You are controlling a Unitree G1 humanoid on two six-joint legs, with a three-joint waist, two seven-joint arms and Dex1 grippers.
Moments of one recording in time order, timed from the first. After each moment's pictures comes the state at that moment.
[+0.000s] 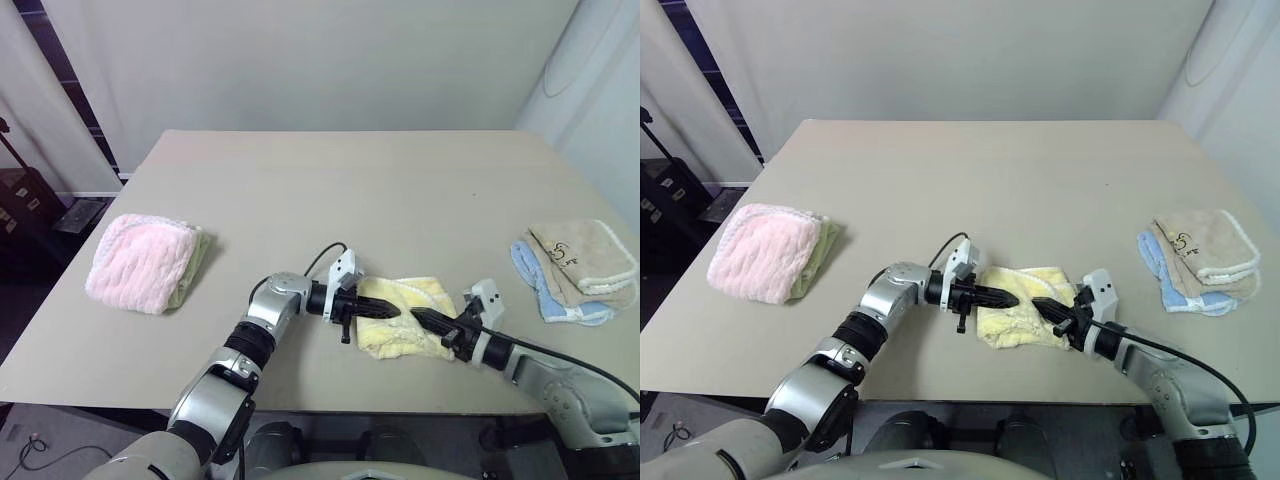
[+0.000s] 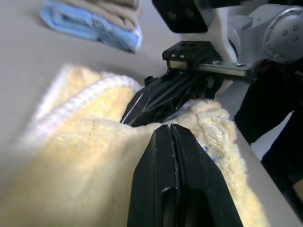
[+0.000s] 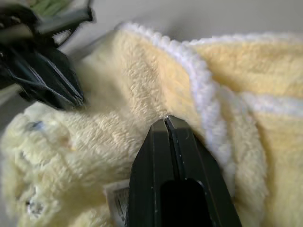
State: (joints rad) left arm -0.65 0.00 -0.30 0.77 -0.19 0.08 -1.30; right arm 0.10 -0.60 -0.06 -0.16 0.63 0.55 0.67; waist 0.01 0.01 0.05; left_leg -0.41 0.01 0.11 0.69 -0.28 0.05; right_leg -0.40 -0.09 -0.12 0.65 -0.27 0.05
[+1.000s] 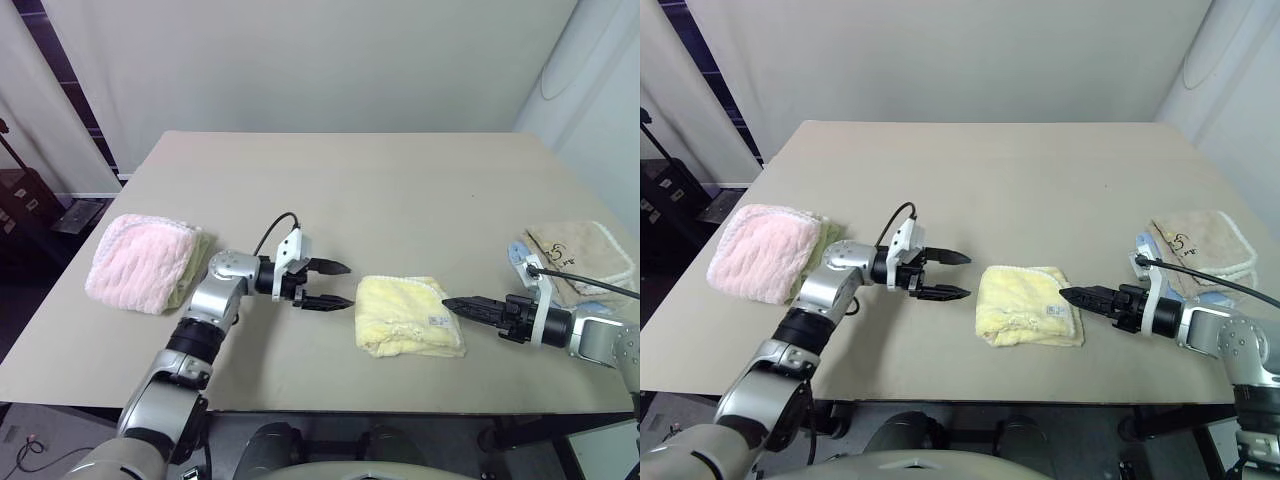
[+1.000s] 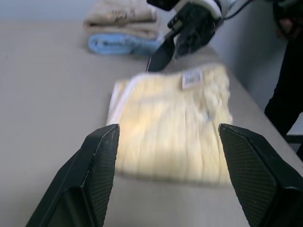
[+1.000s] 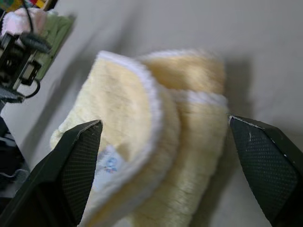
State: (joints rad) left arm -0.54 0.30 -0.20 0.39 -0.26 0.10 -1.37; right arm -0.13 -0.84 -0.25 0.09 0.87 1.10 0.86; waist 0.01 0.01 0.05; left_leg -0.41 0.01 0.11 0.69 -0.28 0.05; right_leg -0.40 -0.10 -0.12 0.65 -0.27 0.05
